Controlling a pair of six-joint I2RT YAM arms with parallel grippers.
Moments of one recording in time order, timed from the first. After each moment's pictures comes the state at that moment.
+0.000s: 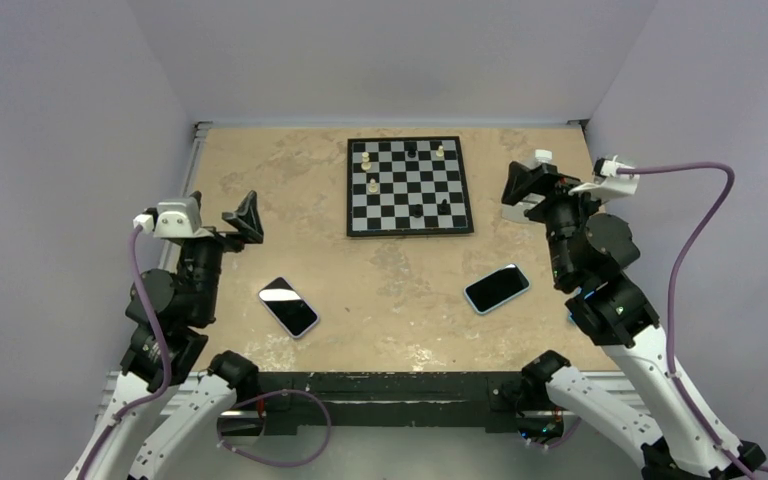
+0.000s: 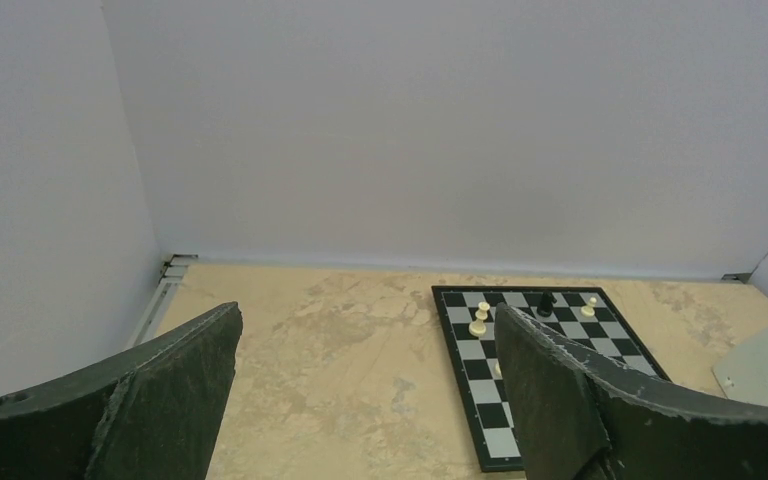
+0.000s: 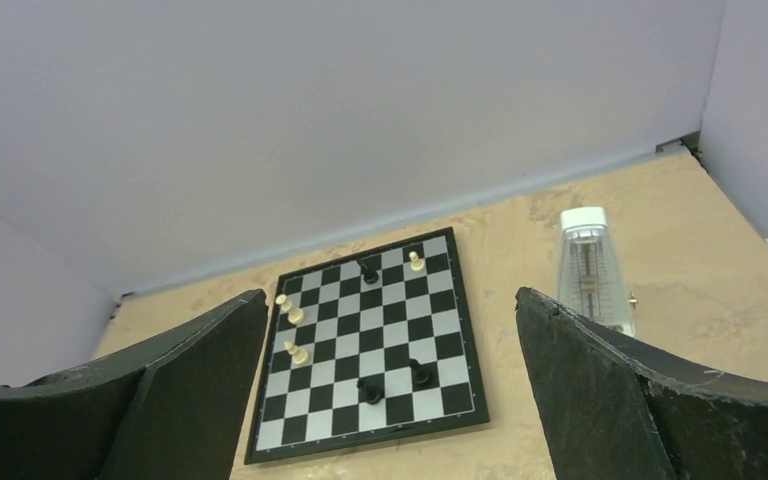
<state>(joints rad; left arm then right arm) -0.49 0.44 0.80 -0.09 -0.45 0.00 0.55 0.72 1.03 -0.20 0.59 0.30</state>
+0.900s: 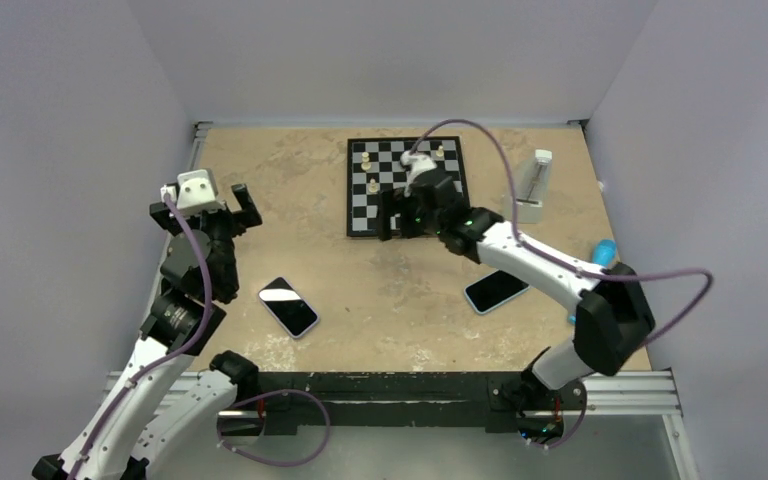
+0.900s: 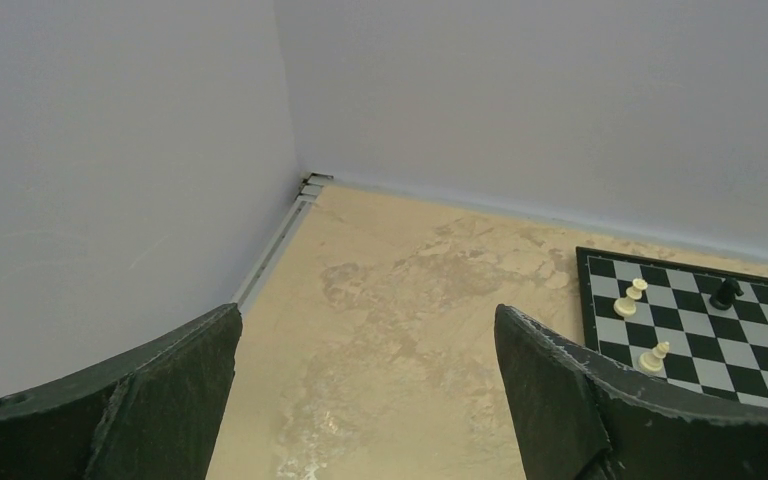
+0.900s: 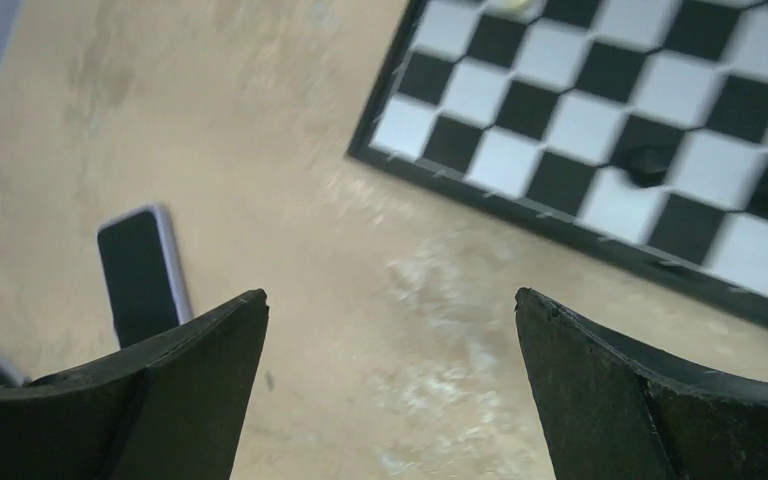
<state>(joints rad) -0.49 0.62 0.83 -0.12 -0.77 0.04 0.66 1.44 1.14 -0.21 0.06 0.40</state>
